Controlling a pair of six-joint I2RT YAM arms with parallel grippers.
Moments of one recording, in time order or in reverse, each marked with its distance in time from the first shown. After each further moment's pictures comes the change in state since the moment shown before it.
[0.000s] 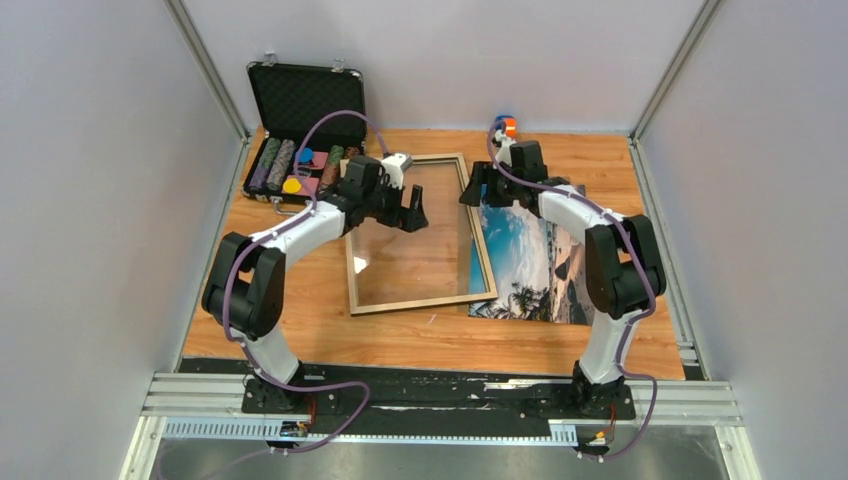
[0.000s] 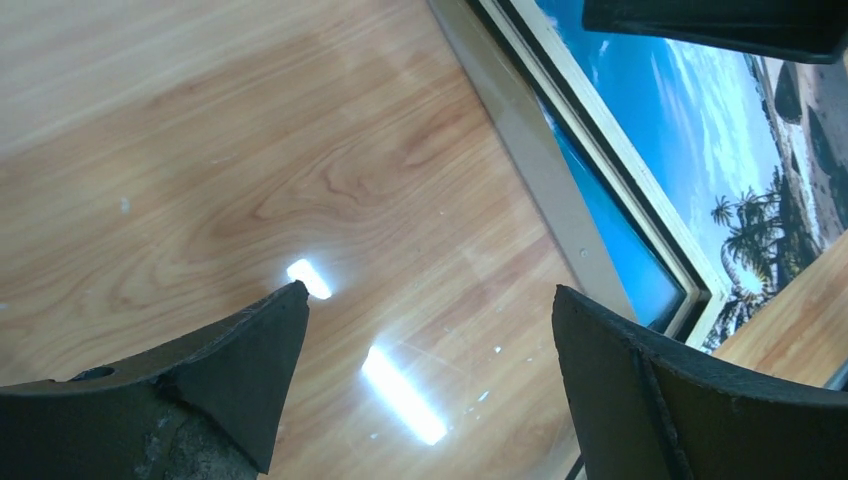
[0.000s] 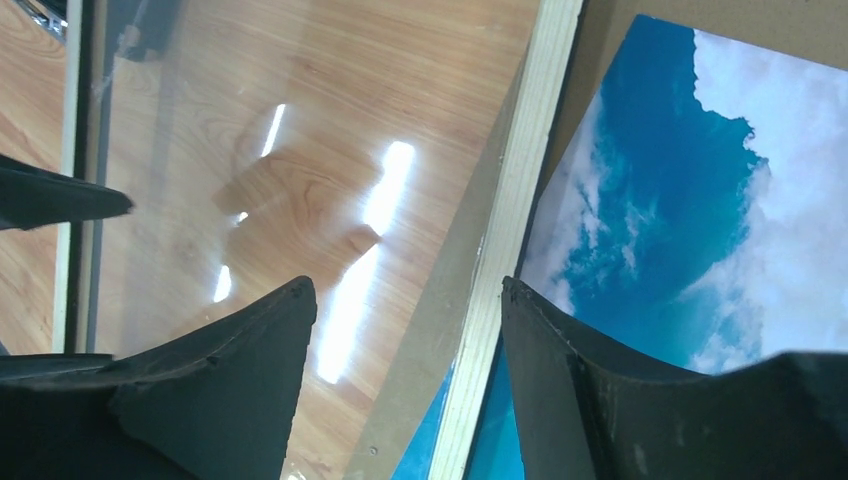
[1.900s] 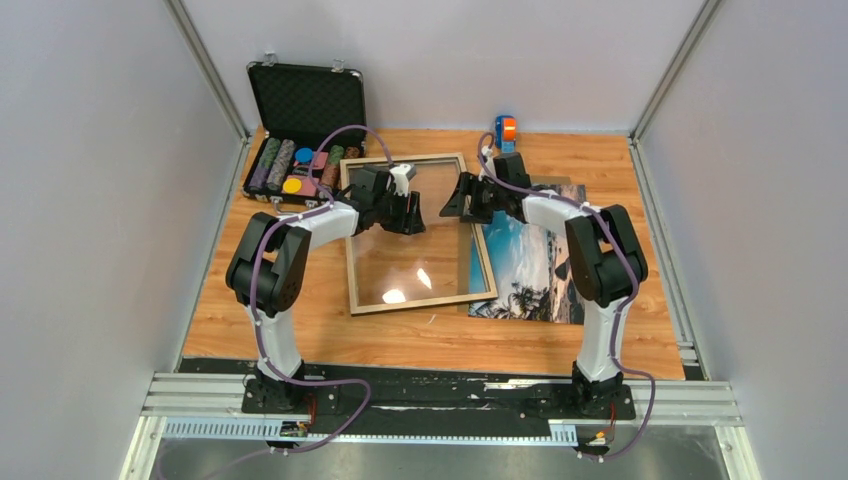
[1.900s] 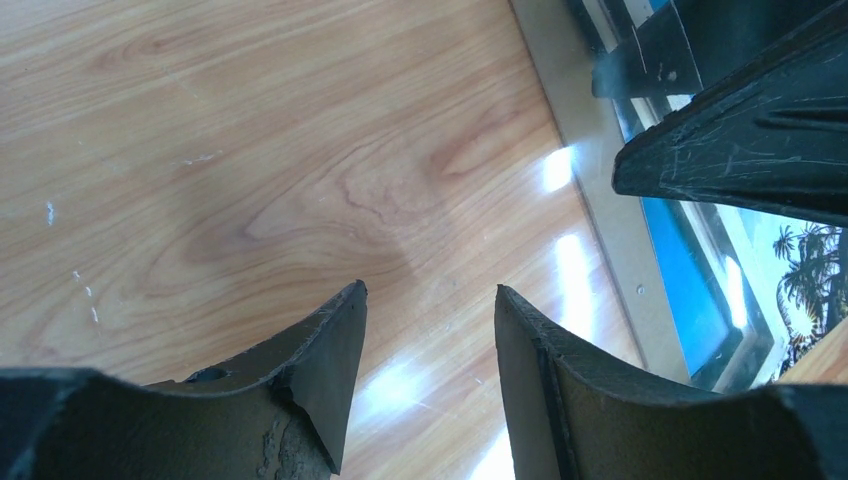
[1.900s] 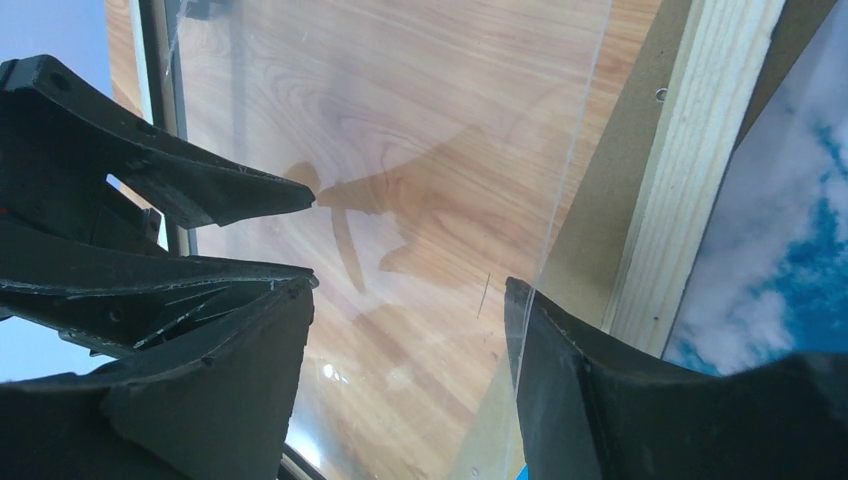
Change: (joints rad) left arm 0.000 0.163 0.014 0.081 -0.018 -0.051; right arm 0.052 0.127 -0.005 0.065 -0.156 0.236
